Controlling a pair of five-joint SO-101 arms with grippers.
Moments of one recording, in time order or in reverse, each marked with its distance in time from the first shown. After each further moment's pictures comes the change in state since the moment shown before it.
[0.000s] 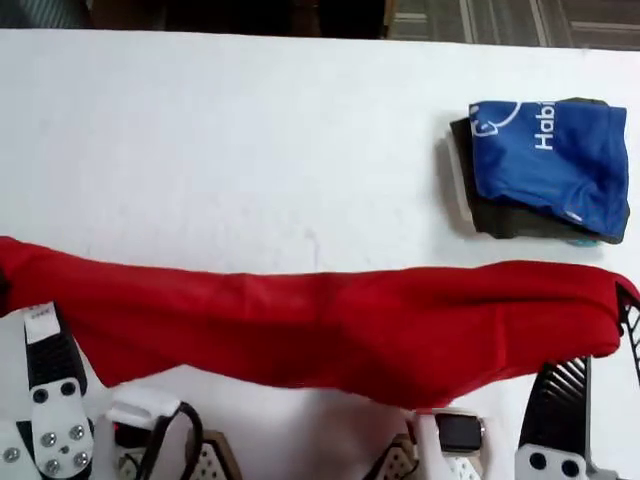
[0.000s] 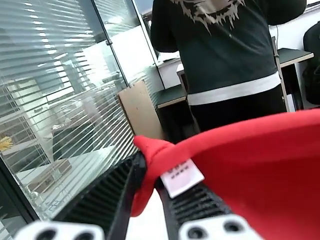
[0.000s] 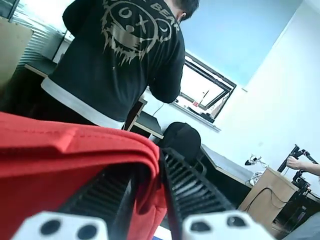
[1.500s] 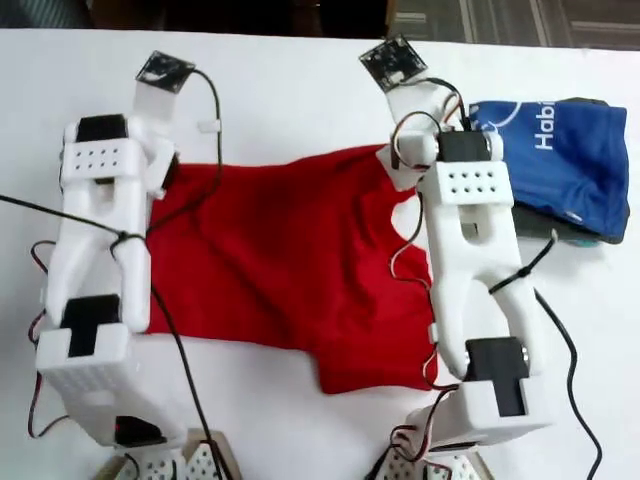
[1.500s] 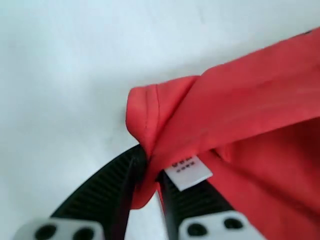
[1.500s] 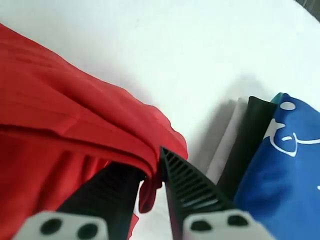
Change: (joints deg) left arm 0.3 88.1 0.9 -16.1 -4.7; right arm -7.0 59.4 40.3 -32.9 -1.3
